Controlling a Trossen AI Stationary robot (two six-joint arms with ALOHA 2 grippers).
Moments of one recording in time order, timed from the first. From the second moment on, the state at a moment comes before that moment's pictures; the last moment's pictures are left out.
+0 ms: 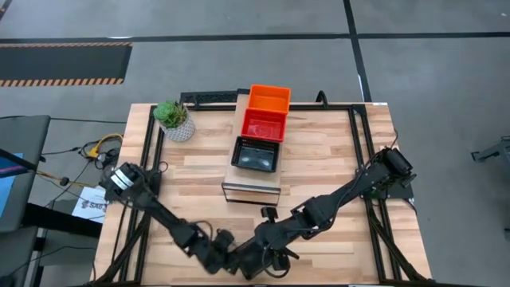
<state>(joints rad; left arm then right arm) -0.74 1.95 1.03 0.12 -0.20 -1.76 0.51 1.87 1.57 -0.46 0.08 0.35</state>
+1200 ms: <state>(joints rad) -0.56 1.94 1.03 0.18 -0.14 -1.52 0.48 2.00 1.50 -0.69 0.12 0.52</state>
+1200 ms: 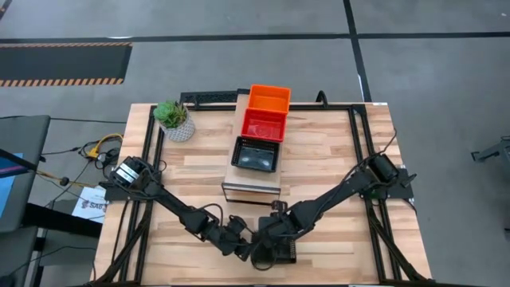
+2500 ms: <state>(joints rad) -0.56 1.89 1.03 0.16 -0.10 -1.47 0.51 2.05 1.54 -0.79 0.01 0.53</state>
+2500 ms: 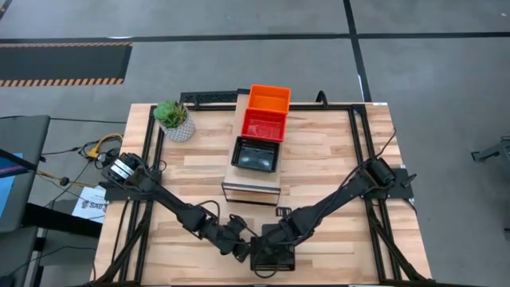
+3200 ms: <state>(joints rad) -0.68 1.23 1.03 -0.20 -0.51 -1.21 0.27 1.53 1.72 -1.01 0.16 0.40</state>
